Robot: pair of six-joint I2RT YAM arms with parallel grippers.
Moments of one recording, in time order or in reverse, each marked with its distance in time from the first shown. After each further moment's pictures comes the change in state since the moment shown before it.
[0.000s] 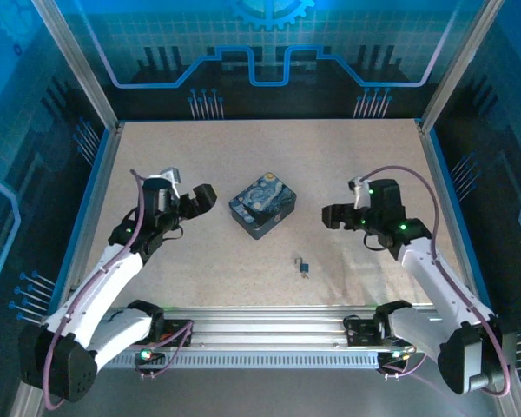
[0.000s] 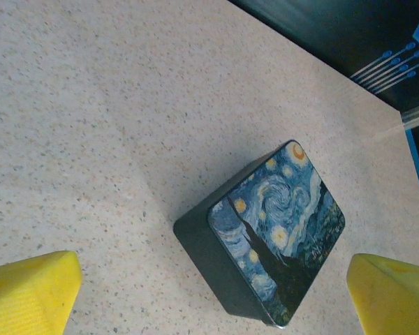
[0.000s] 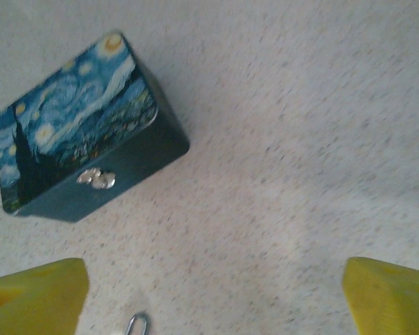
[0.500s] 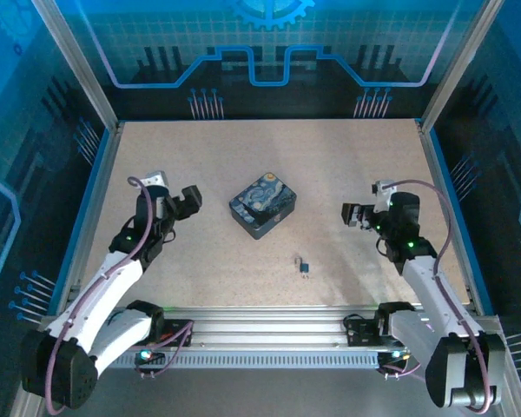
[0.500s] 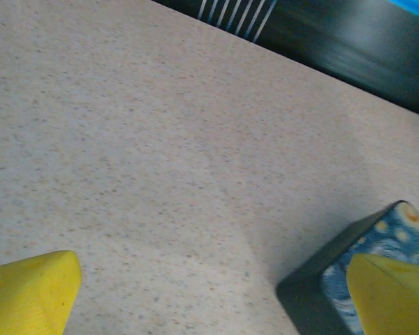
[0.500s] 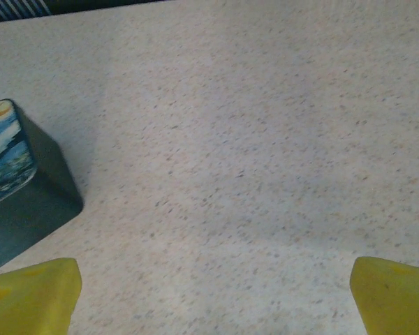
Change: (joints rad) left arm 0.020 -0.040 -0.121 0.123 -0.304 0.159; right arm -0.185 -0.077 -0.242 0.343 0.070 -0.095
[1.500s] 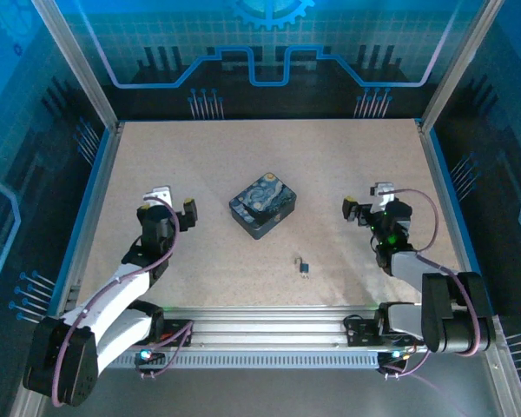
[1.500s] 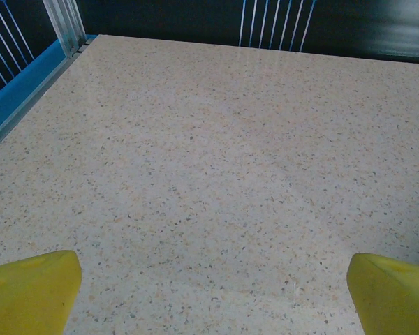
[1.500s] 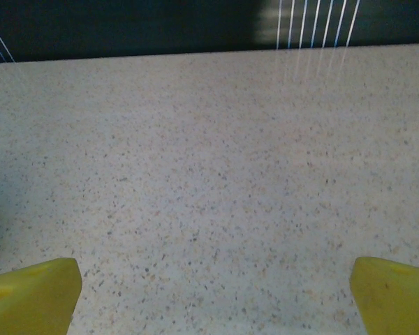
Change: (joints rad) left arm 0.000 0.020 -0.262 0.387 -0.147 0.287; right arm -0.016 0.320 -0.194 0.730 0.063 -0.056
